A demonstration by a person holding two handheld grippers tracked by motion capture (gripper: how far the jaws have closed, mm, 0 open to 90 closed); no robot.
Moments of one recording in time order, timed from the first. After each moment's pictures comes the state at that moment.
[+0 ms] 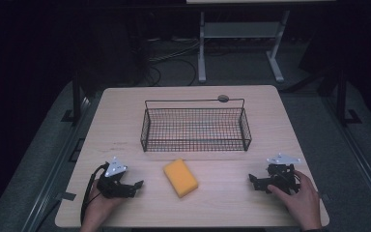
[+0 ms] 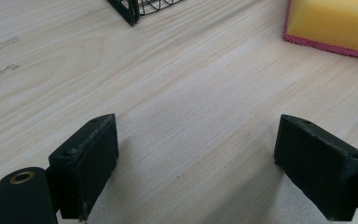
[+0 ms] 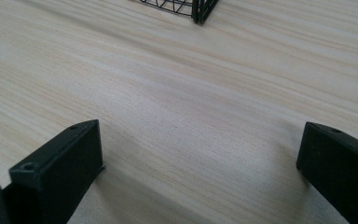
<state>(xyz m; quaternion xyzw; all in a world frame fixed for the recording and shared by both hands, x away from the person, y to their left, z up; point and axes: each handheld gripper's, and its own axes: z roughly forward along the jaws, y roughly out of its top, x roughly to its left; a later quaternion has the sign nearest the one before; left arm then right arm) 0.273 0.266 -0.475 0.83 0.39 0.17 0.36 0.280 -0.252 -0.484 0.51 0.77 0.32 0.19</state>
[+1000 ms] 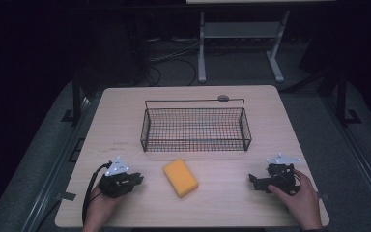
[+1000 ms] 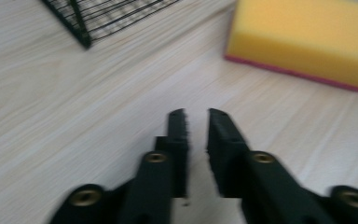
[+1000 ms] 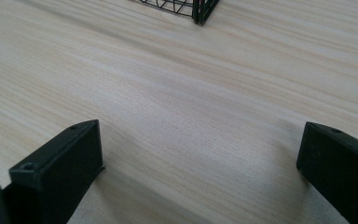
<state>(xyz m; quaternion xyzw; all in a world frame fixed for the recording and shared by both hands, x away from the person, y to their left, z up) 0.266 0.252 -0.453 0.85 0.36 0.12 0.37 0.280 -0.251 -0.483 0.51 0.77 0.32 0.19</state>
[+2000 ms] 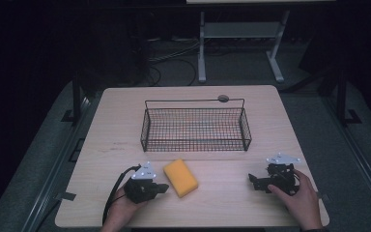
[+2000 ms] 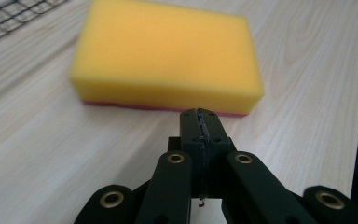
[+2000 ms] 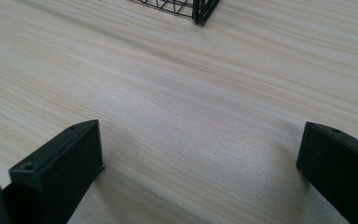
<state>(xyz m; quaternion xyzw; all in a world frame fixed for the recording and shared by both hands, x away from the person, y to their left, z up) 0.259 0.183 -0.456 0.88 0.27 0.03 0.39 0.281 -0.251 -0.484 0.51 0.77 0.32 0.19</state>
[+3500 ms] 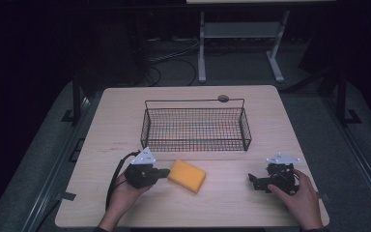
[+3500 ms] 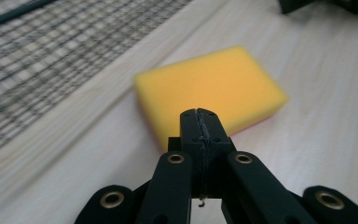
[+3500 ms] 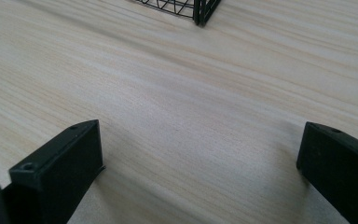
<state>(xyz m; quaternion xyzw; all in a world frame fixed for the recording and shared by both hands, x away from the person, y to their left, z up) 0.290 0.188 -0.428 0.86 0.28 0.06 0.41 0.282 -0.251 -0.484 0.51 0.78 0.32 0.19</state>
